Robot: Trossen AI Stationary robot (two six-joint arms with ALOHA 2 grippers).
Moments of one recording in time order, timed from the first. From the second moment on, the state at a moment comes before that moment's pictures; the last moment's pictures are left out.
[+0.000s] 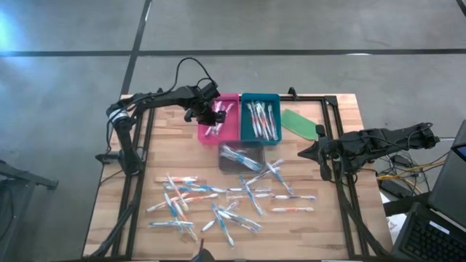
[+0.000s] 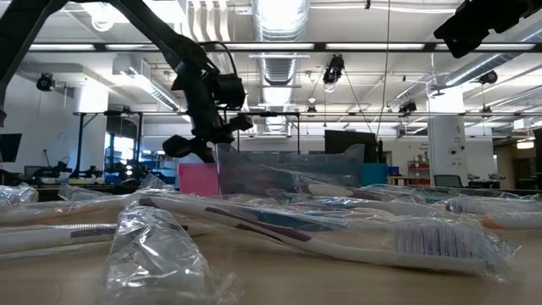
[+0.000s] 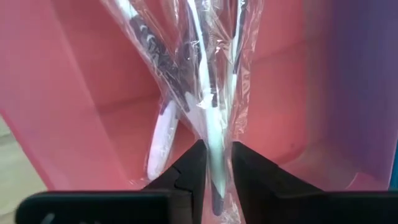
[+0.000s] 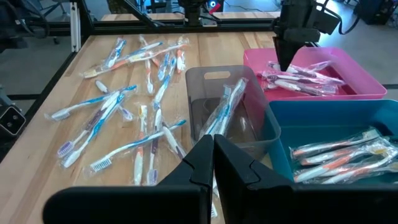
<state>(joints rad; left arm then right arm) 0.63 1.80 1.29 -0.71 0.22 -0.76 0.23 0.51 0.63 -0.55 0.23 0.15</state>
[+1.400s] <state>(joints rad) 0.70 1.68 1.31 -0.78 0.90 -0.69 0.23 0.51 0.63 -0.54 0.23 0.16</state>
